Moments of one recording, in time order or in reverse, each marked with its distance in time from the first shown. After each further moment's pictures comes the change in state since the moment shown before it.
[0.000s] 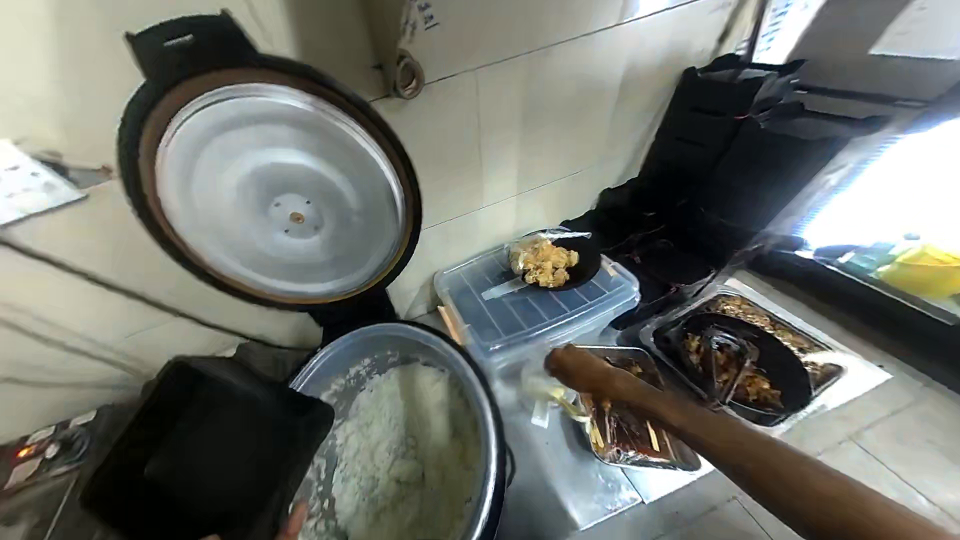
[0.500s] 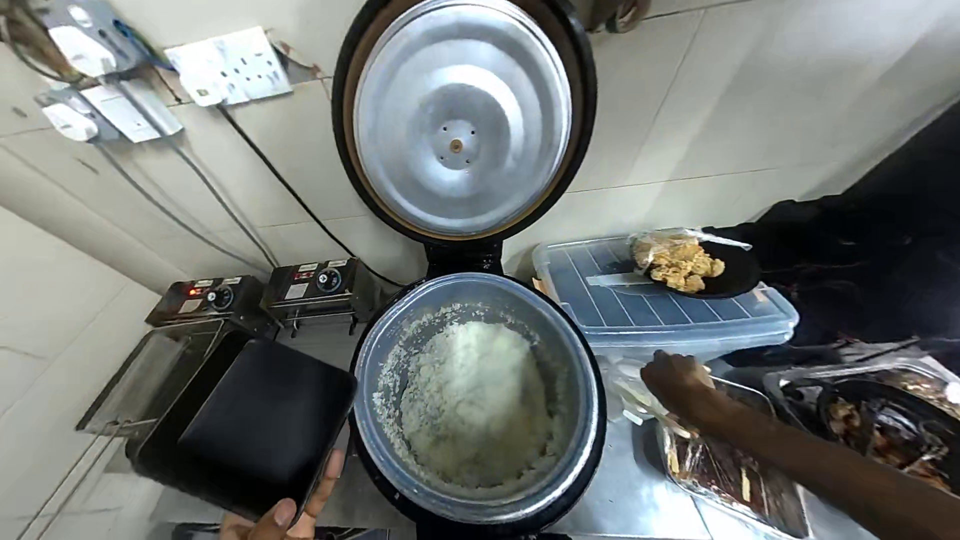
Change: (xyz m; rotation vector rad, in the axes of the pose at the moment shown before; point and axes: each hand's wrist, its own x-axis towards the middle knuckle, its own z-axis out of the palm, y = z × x) left_hand -0.108 0.015 -0.080 0.036 0.253 0.406; right_hand -0.011 -0.082 0.011 -0.663 -0.166 0.313
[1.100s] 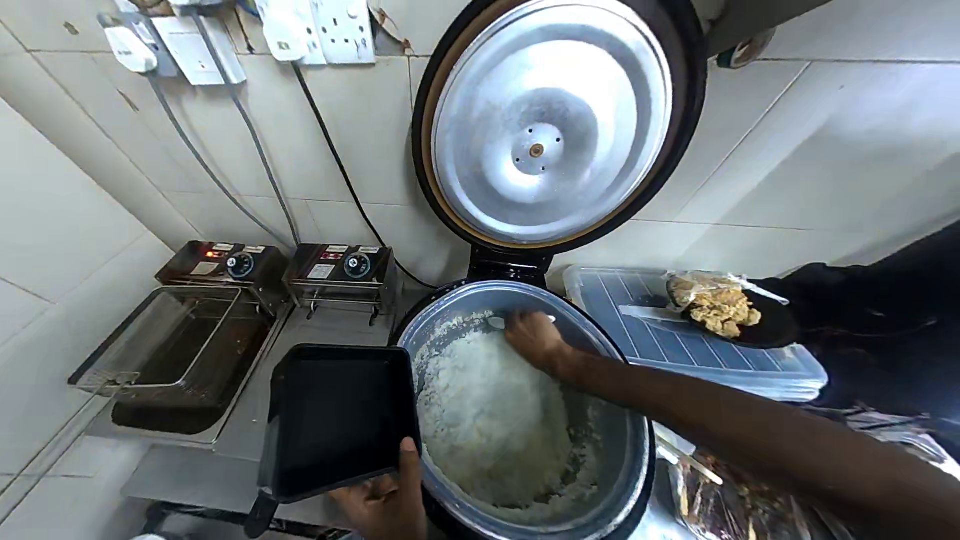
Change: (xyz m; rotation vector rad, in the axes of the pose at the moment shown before) left_hand 0.016 -0.113 0.010 0.675 0.593 0.523; right_hand 0.000 -0.210 -0.168 -0.213 0.581 -0.463
